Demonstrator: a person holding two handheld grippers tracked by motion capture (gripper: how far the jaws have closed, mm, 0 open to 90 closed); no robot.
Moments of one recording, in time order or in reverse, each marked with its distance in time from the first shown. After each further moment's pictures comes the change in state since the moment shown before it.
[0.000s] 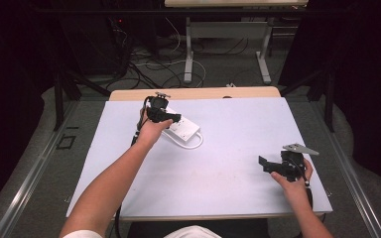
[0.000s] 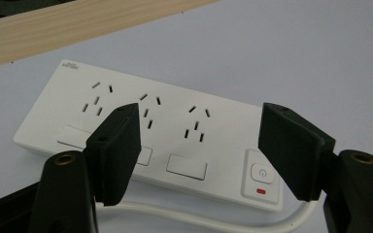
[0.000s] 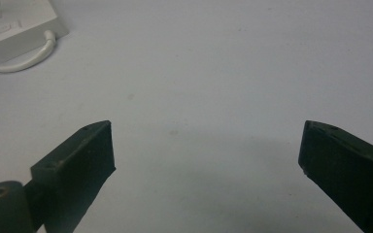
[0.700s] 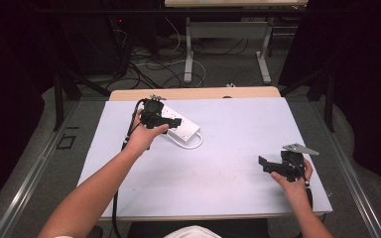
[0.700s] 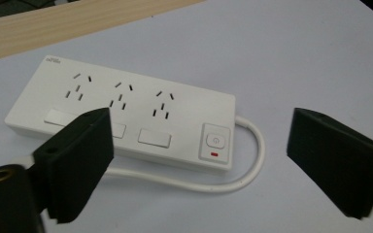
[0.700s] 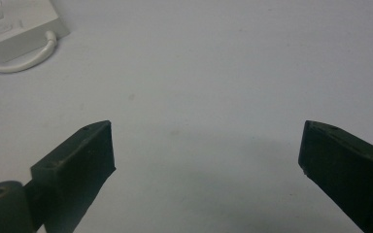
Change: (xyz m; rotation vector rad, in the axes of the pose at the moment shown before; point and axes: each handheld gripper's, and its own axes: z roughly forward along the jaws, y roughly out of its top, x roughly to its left) left arm -0.011 -0.015 -0.044 -0.020 -0.083 0.008; right arm 0.001 0.000 -0.001 -0.003 0.001 -0.003
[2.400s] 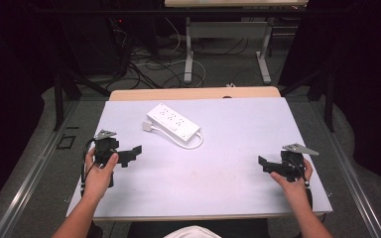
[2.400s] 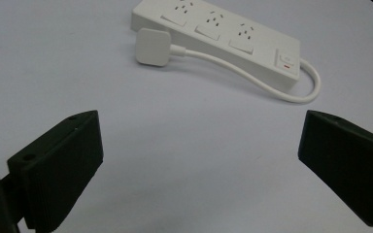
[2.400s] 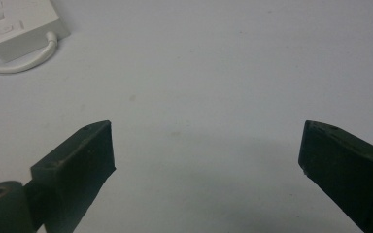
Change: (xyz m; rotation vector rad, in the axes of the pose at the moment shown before) left arm 0.057 -0.136 -0.072 -0.162 0.093 -0.184; right arm 0.002 0.001 -0.001 -0.001 -0.005 0.007
